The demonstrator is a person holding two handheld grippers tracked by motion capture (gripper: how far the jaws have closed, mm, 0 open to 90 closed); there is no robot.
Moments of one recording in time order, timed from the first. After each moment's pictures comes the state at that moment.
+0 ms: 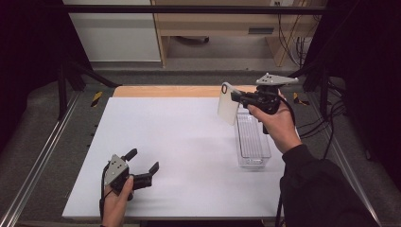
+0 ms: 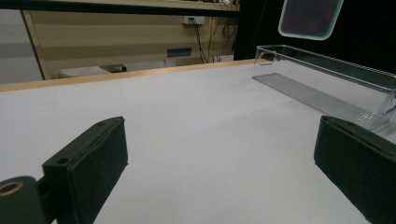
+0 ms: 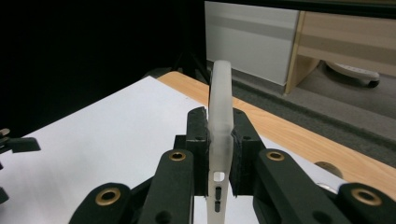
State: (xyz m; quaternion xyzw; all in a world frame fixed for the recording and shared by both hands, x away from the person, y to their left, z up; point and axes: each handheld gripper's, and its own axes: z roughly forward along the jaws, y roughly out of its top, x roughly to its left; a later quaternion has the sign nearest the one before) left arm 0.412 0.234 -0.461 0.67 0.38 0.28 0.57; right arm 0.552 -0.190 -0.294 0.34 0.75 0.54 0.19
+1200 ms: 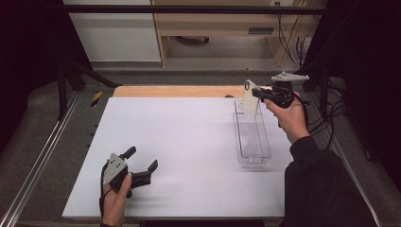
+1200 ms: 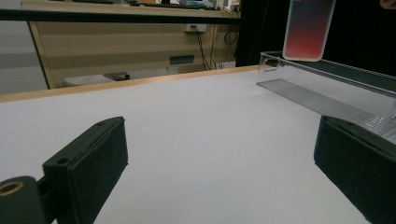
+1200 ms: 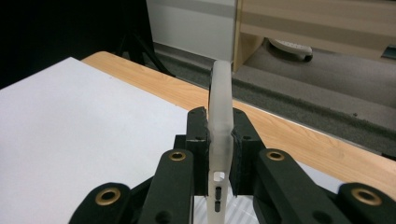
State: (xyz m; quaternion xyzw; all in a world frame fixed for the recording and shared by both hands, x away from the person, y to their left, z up) left arm 0.416 0.238 -0.462 0.66 0.37 0.30 0.58; right arm 0.602 -0.248 -0.330 0.41 0.74 0.48 0.24
